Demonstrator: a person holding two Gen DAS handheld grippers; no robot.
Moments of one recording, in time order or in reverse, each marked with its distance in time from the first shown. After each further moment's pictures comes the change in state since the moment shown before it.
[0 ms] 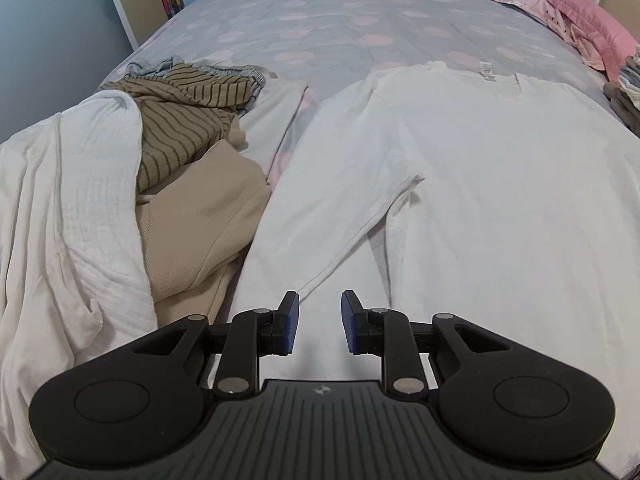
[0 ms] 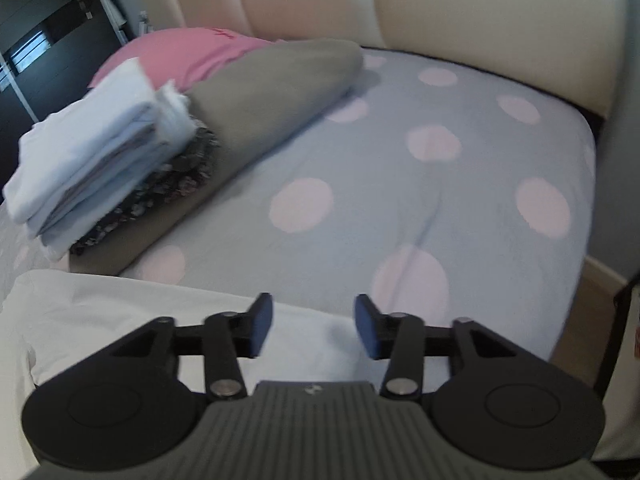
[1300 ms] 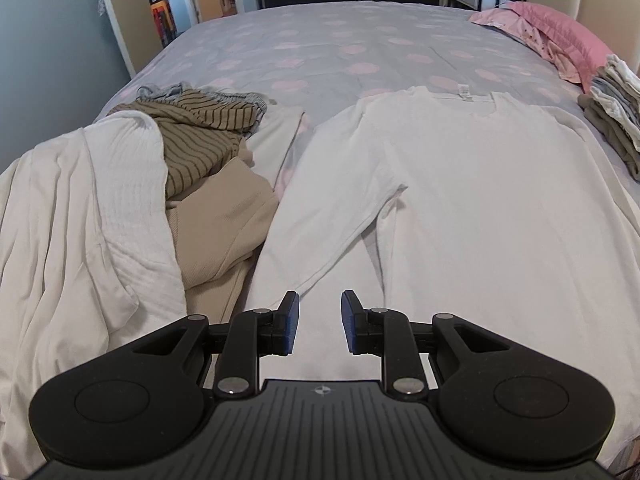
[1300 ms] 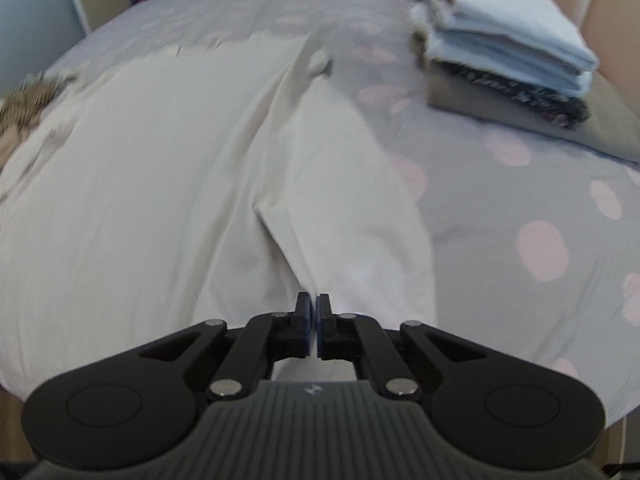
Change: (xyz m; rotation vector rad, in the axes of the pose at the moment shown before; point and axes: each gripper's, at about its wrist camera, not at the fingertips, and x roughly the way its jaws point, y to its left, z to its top) left arm -0.042 0.010 -0.021 0.002 -0.076 -0.024; right arm -0.090 0.190 -0.168 -0.788 0.194 0.354
